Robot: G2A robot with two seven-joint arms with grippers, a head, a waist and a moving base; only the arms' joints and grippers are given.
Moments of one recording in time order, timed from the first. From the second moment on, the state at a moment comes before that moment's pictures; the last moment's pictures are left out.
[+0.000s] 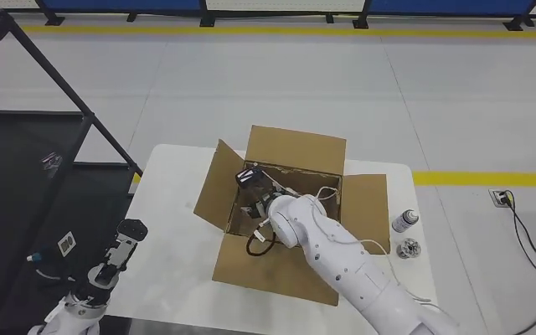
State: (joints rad) left arm 1.52 -1.13 -1.81 -1.66 -0.11 -0.90 -0.43; right arm -0.45 -1.57 0.71 -1.04 -1.08 0.11 0.79
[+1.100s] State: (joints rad) left arm 1.52 -1.13 -1.81 -1.66 -0.11 -0.90 -0.43; right arm -0.31 -1.64 0.64 -0.66 -1.01 -0.16 1.07
